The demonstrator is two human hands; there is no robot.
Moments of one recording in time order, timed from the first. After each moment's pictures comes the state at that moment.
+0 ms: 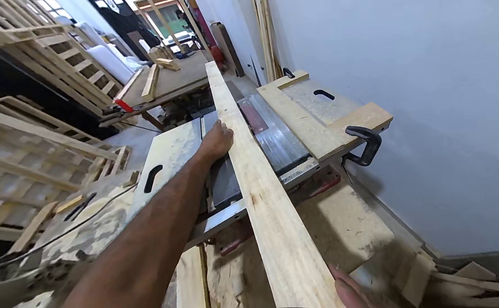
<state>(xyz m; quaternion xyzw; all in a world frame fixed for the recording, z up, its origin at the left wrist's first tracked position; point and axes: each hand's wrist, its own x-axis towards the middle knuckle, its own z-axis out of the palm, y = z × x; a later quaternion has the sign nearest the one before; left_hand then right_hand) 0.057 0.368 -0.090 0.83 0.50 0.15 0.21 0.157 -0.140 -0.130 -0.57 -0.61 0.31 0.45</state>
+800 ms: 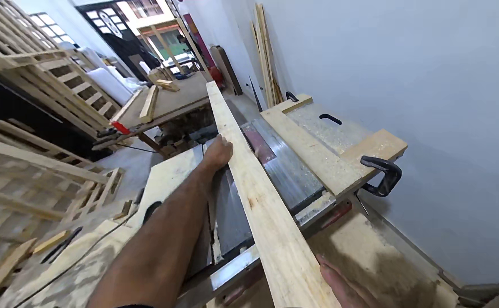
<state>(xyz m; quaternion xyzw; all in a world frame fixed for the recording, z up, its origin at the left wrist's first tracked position) 0.077 0.456 -0.086 0.82 0.52 0.15 0.19 0.168 -0.039 -0.138 -0.57 -0.60 0.29 0.48</state>
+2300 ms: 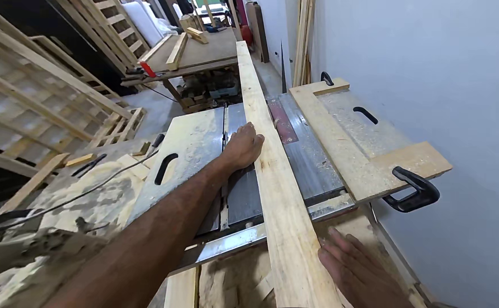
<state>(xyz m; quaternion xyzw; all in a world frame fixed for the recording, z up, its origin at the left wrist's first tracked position) 0.055 0.366 -0.089 0.87 0.46 0.09 0.17 0.207 -0.005 -0.118 -0.59 -0.73 0.12 0.32</state>
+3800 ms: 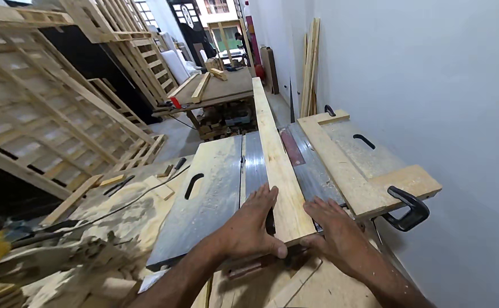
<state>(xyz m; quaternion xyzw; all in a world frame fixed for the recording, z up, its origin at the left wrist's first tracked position) -0.012 0.232 -0.082 0.92 0.33 0.02 0.19 0.220 0.096 -0.107 -0.63 -0.72 0.15 0.24</state>
